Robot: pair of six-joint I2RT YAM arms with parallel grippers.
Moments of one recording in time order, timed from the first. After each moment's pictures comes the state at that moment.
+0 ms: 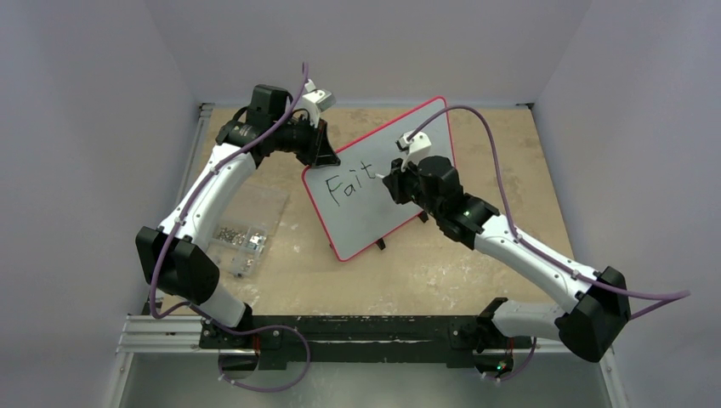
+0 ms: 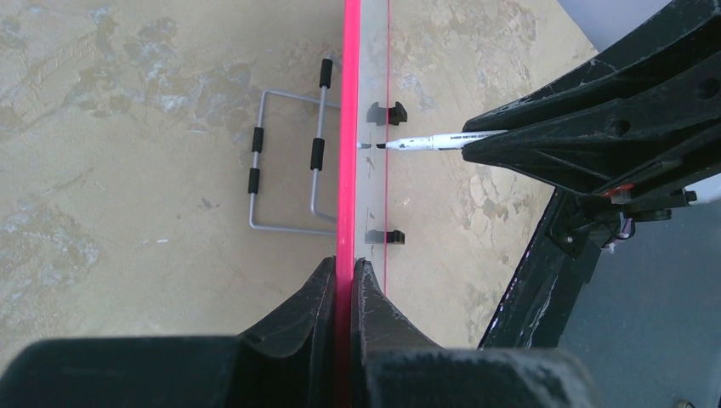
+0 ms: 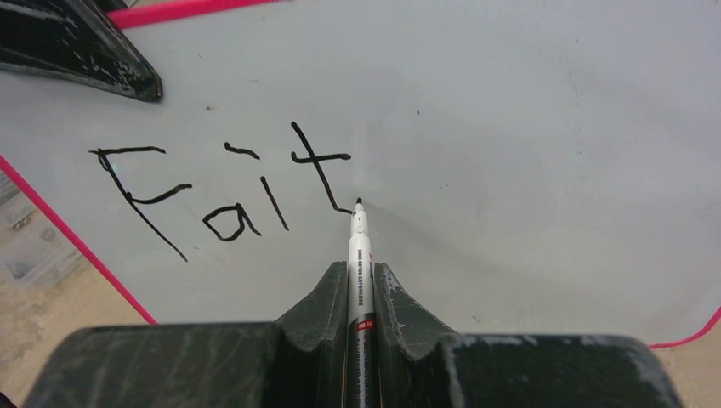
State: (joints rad) left arm -0.33 1.57 1.59 -0.72 0.69 0.06; right arm 0.73 1.21 0.98 -0.12 0.17 0.20
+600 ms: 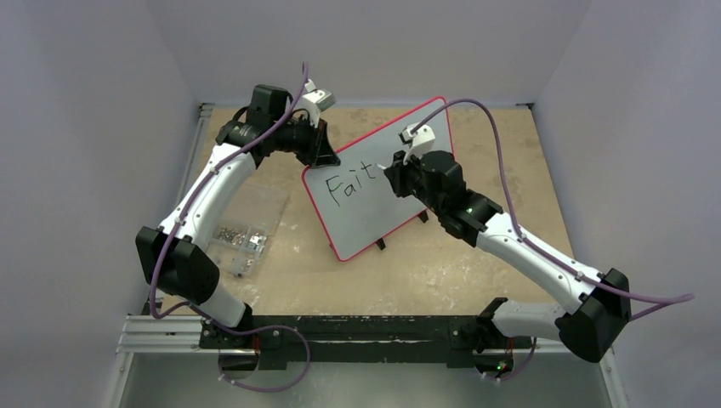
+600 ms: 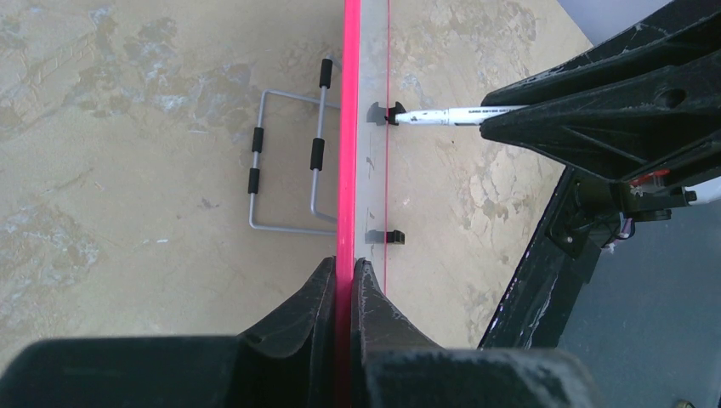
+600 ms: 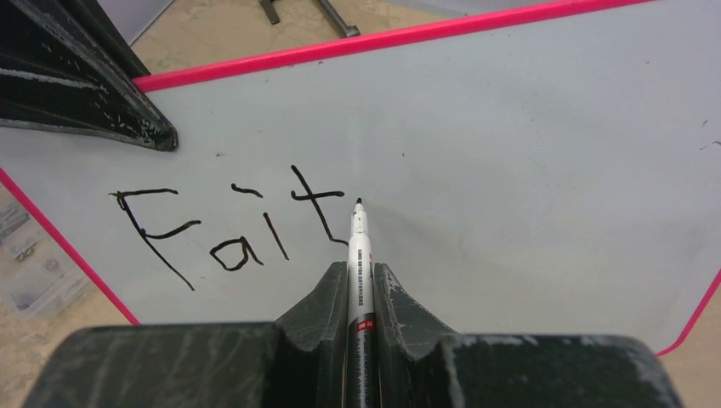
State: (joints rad) left arm -0.33 1.57 1.59 -0.72 0.69 0.06; right arm 0.73 1.21 1.03 -0.12 0.20 0.19
